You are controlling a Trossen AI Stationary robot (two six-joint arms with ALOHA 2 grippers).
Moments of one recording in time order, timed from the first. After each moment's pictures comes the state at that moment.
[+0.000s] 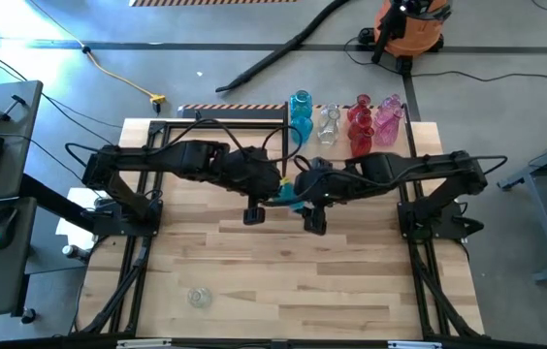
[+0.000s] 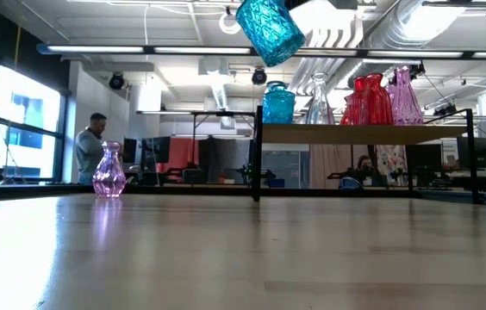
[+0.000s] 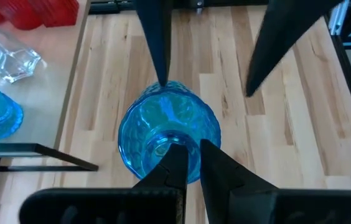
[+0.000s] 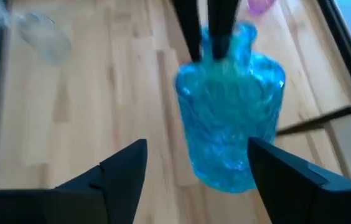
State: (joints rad) left arm -0.06 1.66 1.79 -0.94 -0.09 0.00; right arm 0.16 1.62 1.75 -1.05 0.18 0.23
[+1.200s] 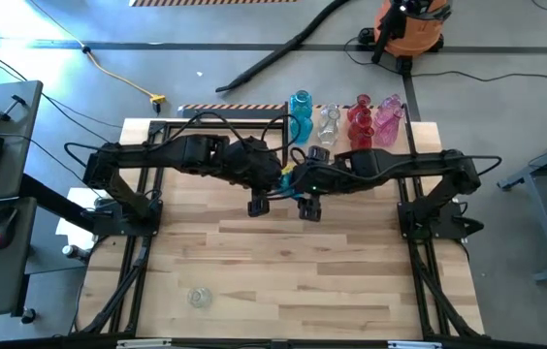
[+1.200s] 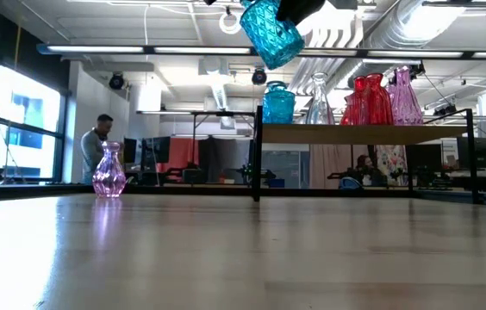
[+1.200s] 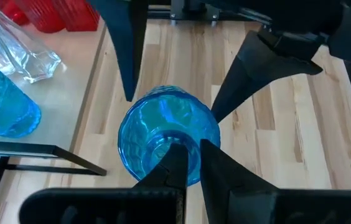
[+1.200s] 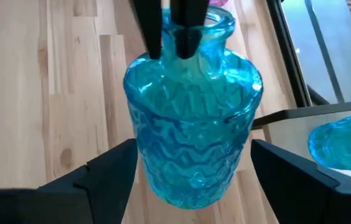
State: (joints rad) left arm -0.01 1.65 1.79 -0.90 -0.09 -0.02; right arm 0.09 1.66 1.75 -1.08 0.32 0.09
